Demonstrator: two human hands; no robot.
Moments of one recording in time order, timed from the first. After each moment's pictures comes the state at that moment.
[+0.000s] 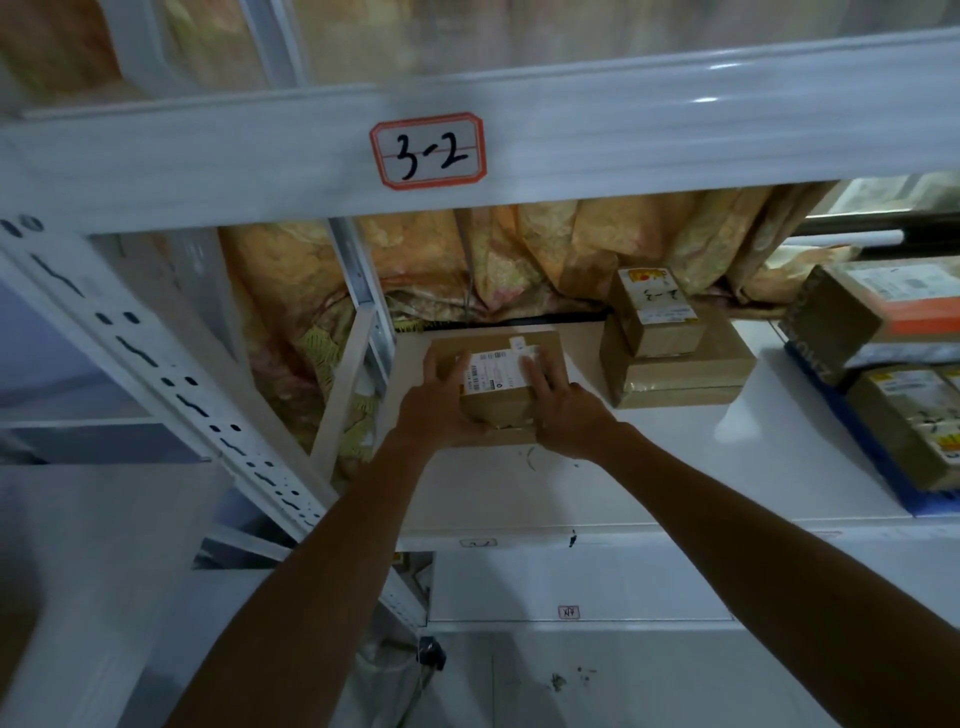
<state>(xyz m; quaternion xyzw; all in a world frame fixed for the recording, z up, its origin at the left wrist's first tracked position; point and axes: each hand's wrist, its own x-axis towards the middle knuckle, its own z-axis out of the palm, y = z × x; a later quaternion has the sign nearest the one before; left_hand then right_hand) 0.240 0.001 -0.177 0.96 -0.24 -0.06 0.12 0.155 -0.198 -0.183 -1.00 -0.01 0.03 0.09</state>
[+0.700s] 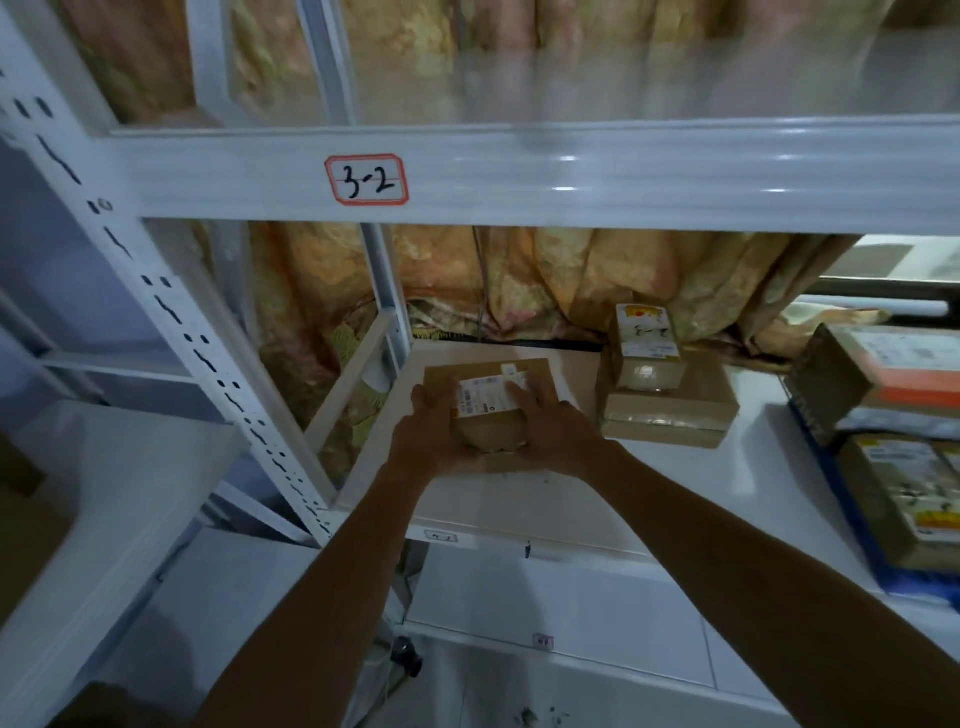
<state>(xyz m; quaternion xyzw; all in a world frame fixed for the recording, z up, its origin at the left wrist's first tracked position) 0.174 -0.017 -0.176 0.98 -0.11 -0.05 0.18 0.140 -0.224 -0.165 -0.99 -0.09 0.04 0.08</state>
